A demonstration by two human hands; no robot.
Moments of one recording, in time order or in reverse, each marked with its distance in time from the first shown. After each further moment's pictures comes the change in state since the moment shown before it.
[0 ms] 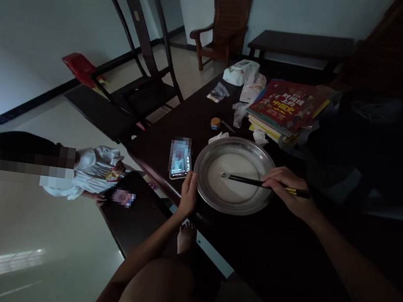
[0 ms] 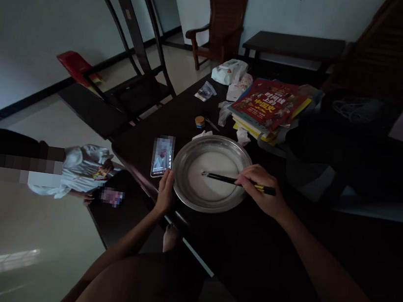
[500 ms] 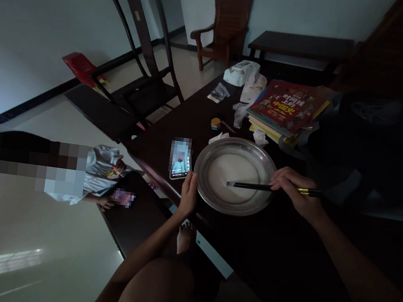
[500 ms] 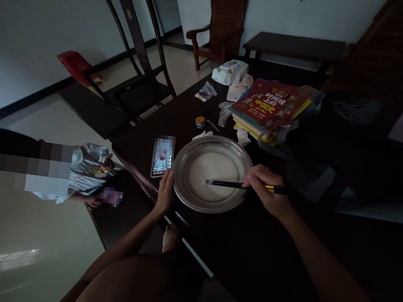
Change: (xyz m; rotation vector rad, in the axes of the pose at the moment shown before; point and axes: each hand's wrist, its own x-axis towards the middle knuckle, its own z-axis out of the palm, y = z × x) left_hand -0.001 -0.001 0.000 0.018 0.010 -0.017; right_hand 0.000 -0.001 0.000 0.054 0.039 0.017
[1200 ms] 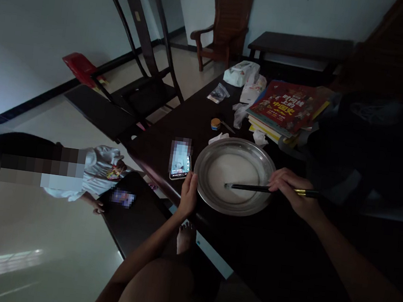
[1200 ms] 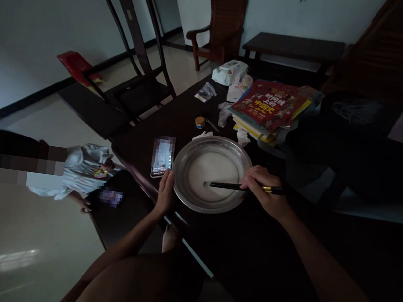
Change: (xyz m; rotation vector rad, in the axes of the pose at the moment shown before) left_hand 0.000 -0.001 -0.001 -0.011 -0.004 -0.014; right_hand -0.001 0.001 0.000 -0.009 -0.035 0.012
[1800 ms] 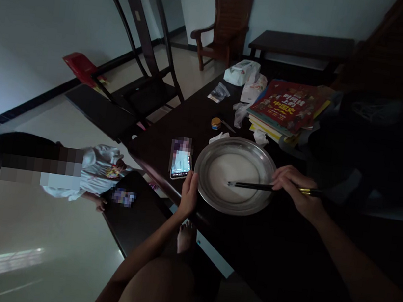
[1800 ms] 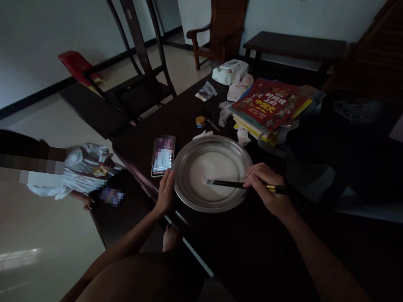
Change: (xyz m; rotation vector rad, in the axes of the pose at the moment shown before) left_hand 0.000 0.000 0.000 0.003 -0.006 0.009; right_hand 0.001 -0.003 -0.001 0.014 0.038 -0.015
